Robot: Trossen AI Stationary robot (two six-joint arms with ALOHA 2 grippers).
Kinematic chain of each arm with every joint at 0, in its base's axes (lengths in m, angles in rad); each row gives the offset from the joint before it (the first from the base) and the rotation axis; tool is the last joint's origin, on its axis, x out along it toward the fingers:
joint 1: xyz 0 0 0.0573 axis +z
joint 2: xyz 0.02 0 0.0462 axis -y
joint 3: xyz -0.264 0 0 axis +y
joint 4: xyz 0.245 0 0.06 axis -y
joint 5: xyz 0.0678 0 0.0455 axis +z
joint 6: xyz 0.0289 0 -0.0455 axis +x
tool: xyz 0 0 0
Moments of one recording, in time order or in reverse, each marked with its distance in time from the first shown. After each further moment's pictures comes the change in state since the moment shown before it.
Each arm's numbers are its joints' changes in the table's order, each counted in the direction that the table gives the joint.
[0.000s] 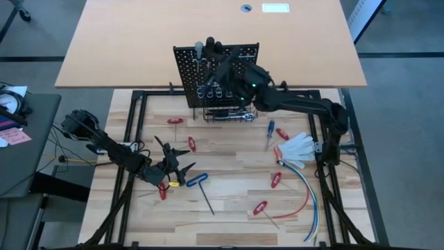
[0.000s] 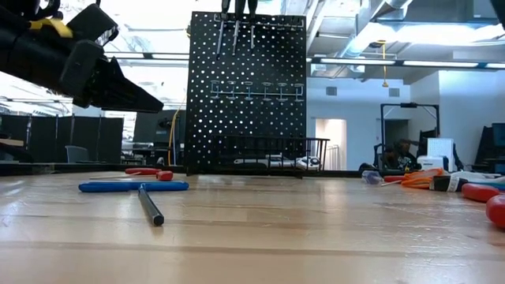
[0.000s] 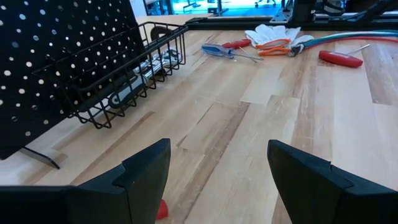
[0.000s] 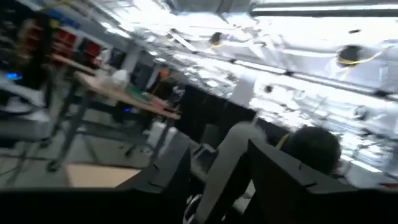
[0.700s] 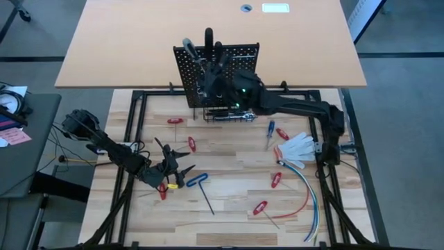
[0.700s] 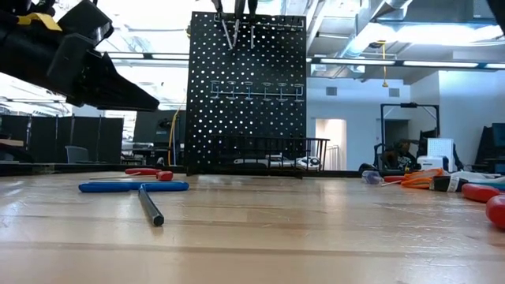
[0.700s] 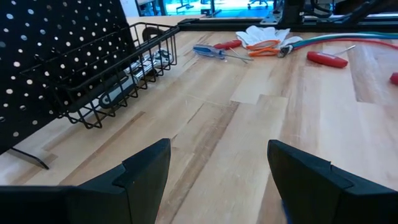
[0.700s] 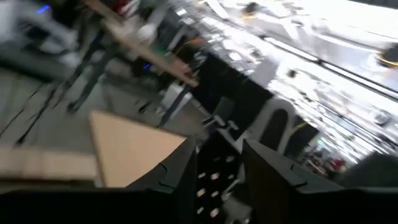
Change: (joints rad) left arm -0.033 0.000 0.000 -0.001 0.000 -0.015; right arm 0.074 -0.042 -0.133 -0.297 -0.054 -0.105
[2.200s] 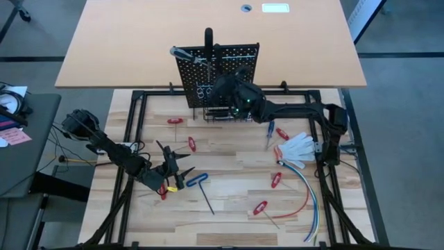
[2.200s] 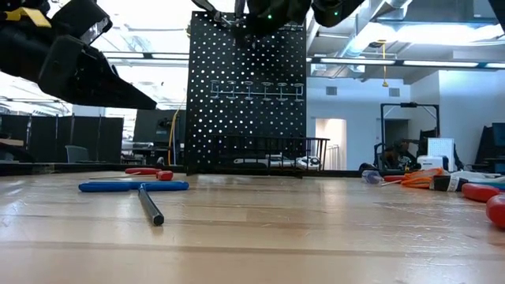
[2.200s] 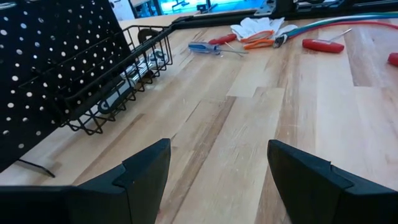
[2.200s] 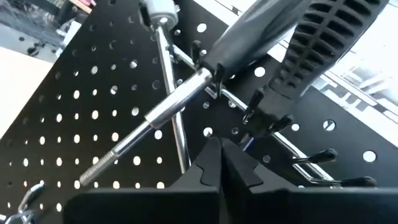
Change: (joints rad) left arm -0.025 0.000 -0.034 -0.084 0.014 0.038; right arm -0.071 0.031 0.436 0.529 -0.362 -0.178
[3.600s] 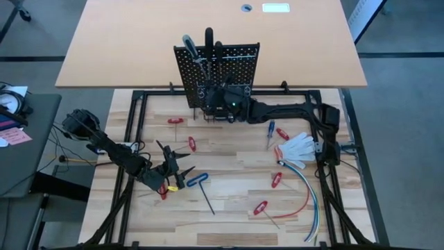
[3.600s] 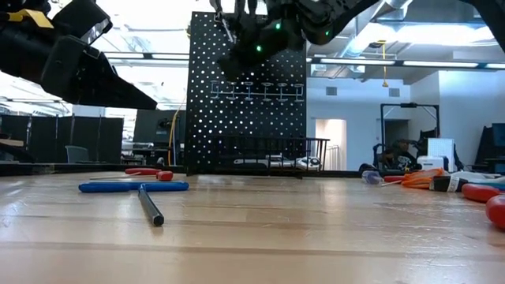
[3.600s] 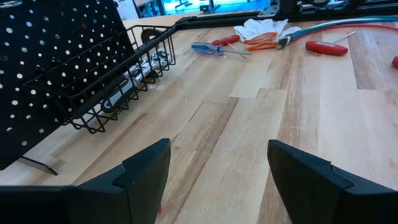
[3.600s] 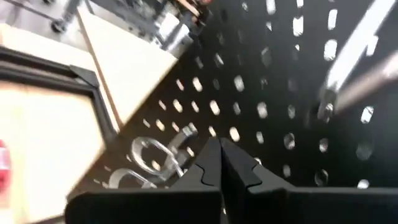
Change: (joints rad) left arm 0.000 0.000 0.001 0.000 0.011 -0.014; right arm -0.008 -0.090 0.000 -0.258 0.272 0.220
